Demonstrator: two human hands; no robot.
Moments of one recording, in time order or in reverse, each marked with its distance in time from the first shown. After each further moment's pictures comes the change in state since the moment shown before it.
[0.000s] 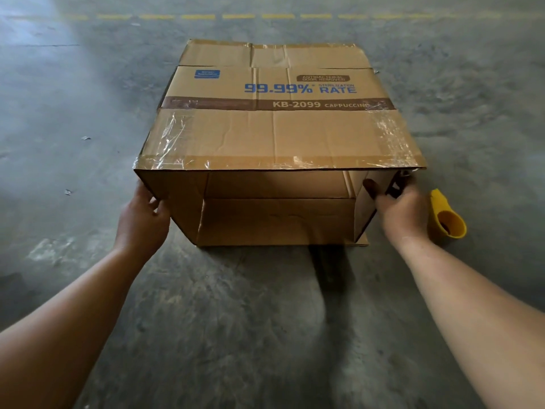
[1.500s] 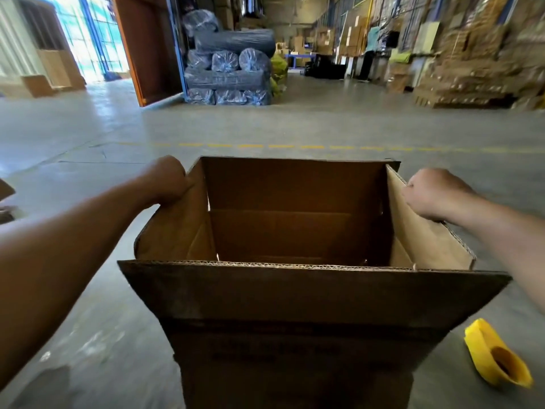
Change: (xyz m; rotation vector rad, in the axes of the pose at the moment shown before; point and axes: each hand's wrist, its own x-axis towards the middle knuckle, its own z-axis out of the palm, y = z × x) left_hand 0.154 0.157 -0.184 0.643 -0.020 0.175; right_hand 0.110 -0.250 -0.046 -0.875 -0.094 -0.330
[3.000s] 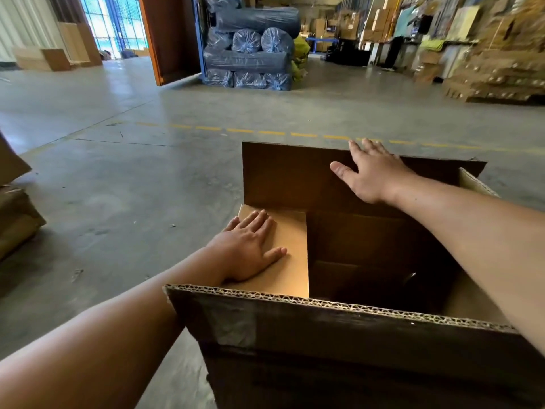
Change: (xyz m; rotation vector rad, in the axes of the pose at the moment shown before) left_hand 0.001 -0.013 0.150 0.141 -0.337 0.403; right_hand 0.046 -0.184 0.044 0.050 -0.040 -0.357
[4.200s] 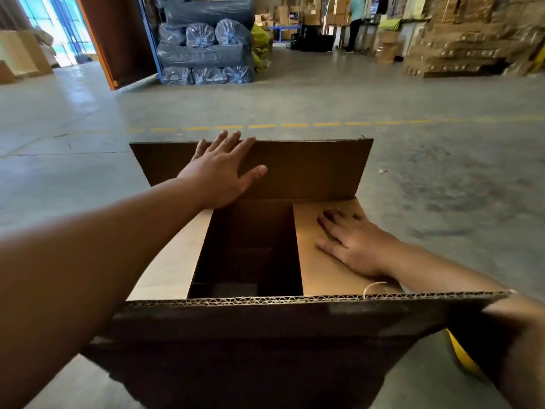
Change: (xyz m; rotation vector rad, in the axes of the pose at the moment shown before) left_hand 0.068 0.129 -0.101 0.025 0.402 0.047; right_hand -0.118 0.173 0.082 -0.023 -0.277 -0.233
